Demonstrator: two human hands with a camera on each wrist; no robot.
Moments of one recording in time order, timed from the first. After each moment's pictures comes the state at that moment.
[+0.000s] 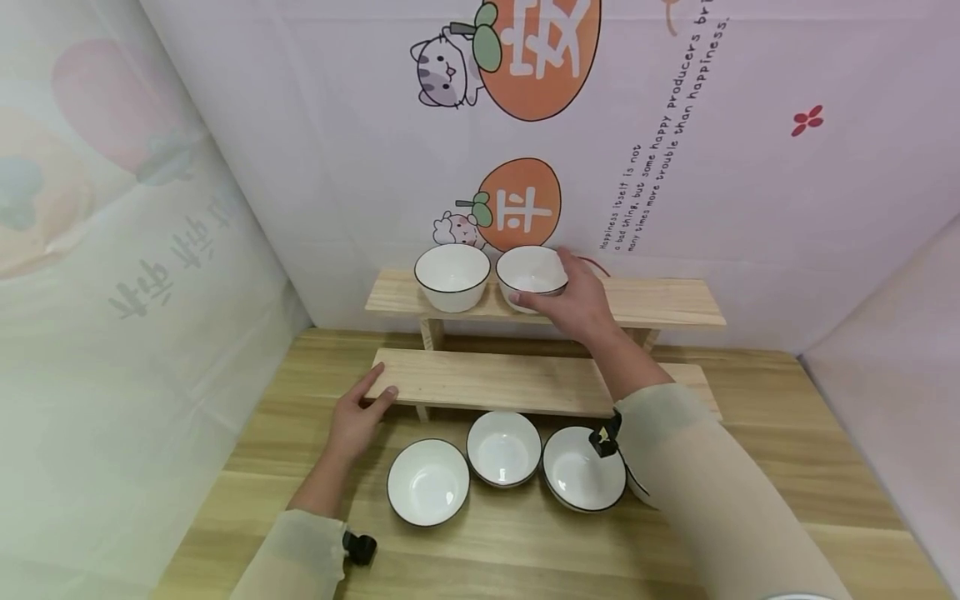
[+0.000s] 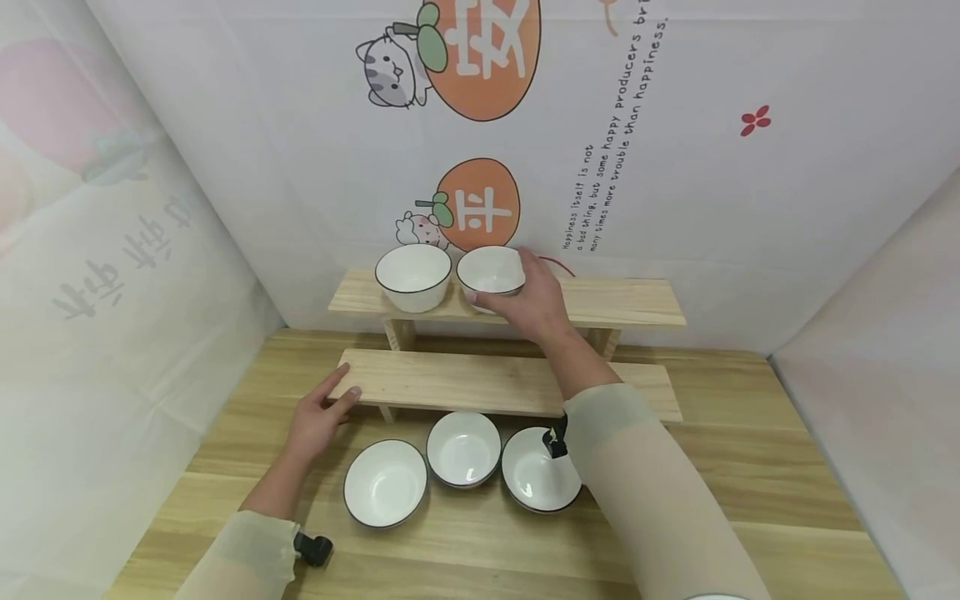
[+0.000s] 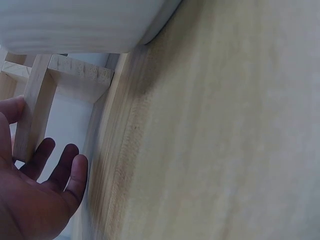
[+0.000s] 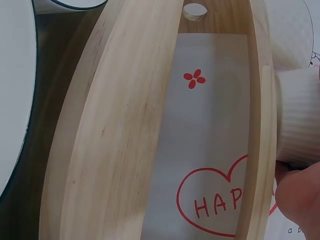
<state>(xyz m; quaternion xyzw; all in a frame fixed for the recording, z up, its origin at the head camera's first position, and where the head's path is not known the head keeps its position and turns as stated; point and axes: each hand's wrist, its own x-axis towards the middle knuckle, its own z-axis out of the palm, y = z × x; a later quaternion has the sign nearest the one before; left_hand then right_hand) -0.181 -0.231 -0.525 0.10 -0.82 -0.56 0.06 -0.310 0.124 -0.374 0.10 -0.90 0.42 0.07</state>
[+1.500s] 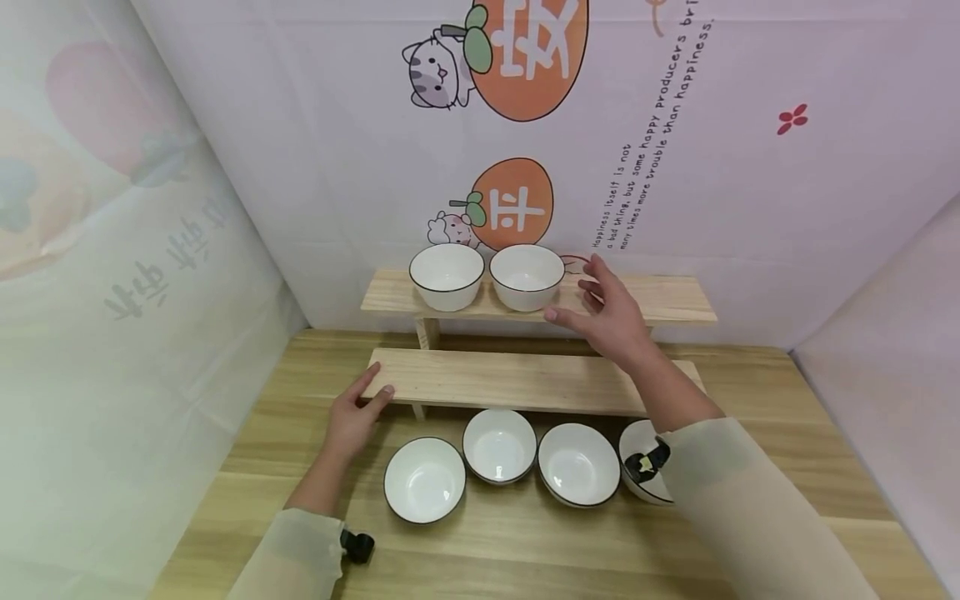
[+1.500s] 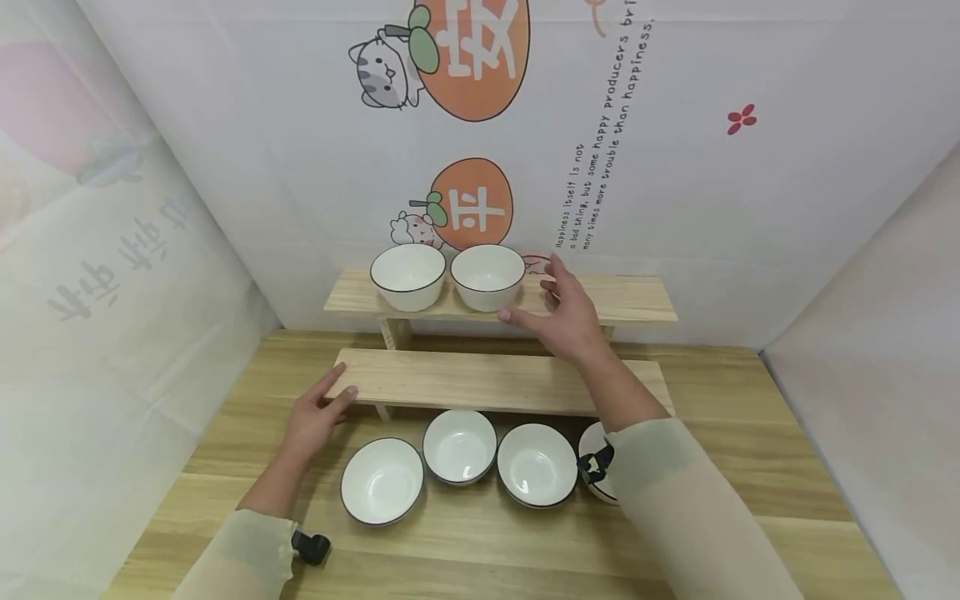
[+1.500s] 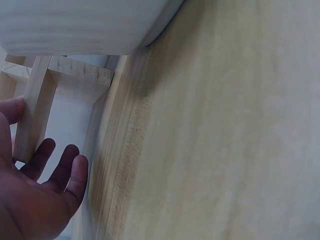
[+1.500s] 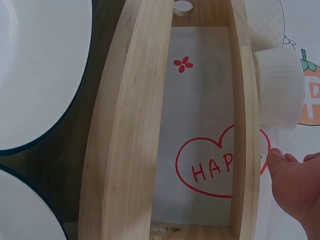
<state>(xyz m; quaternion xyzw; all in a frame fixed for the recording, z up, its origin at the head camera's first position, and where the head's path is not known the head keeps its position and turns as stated) -0.179 -0.229 -0.521 0.11 -0.81 -0.57 0.05 -0.270 0.179 -0.375 0.11 -0.84 0.53 0.03</state>
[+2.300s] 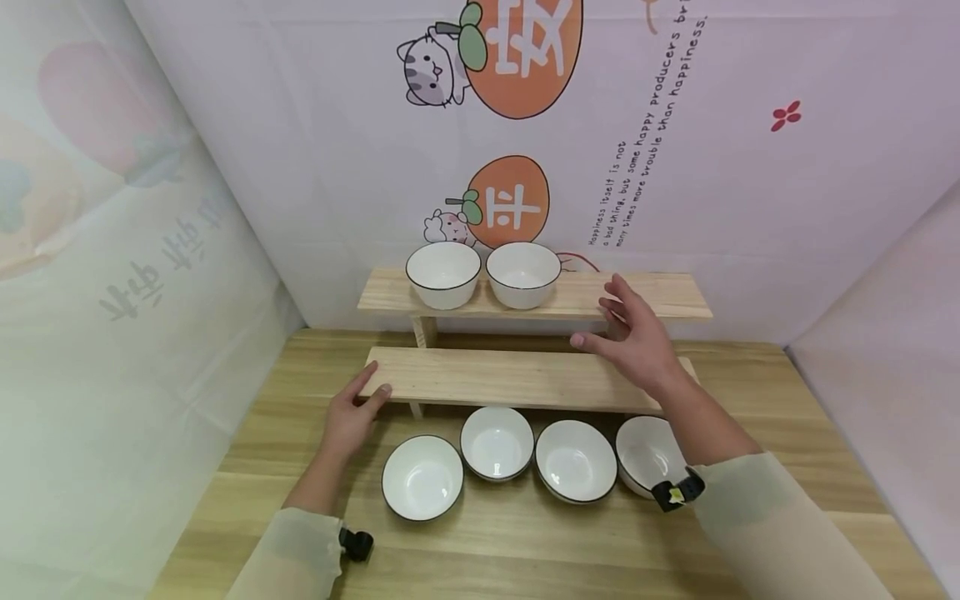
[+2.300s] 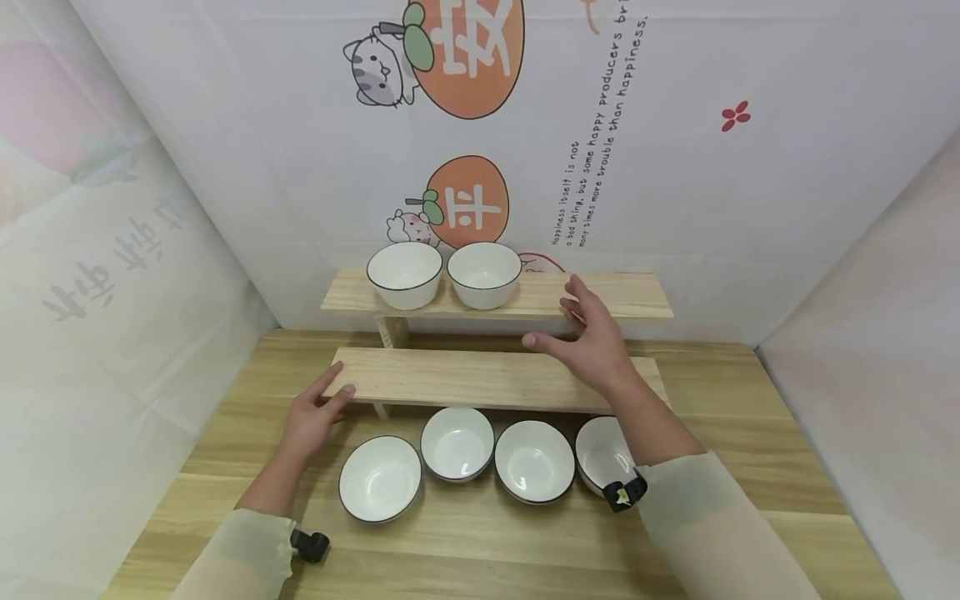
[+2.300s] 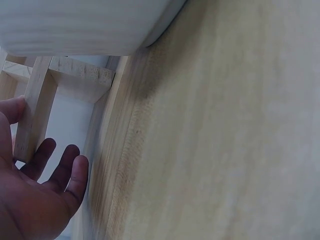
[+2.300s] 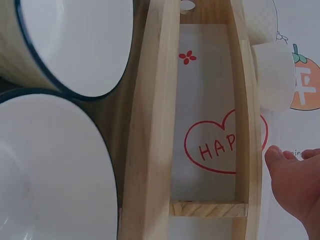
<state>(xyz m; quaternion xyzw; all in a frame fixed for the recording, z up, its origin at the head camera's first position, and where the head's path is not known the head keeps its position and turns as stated) -0.180 -0.230 -0.524 0.11 -0.82 -0.56 0.05 -0.234 0.216 -0.387 0.11 -0.84 0.53 0.01</state>
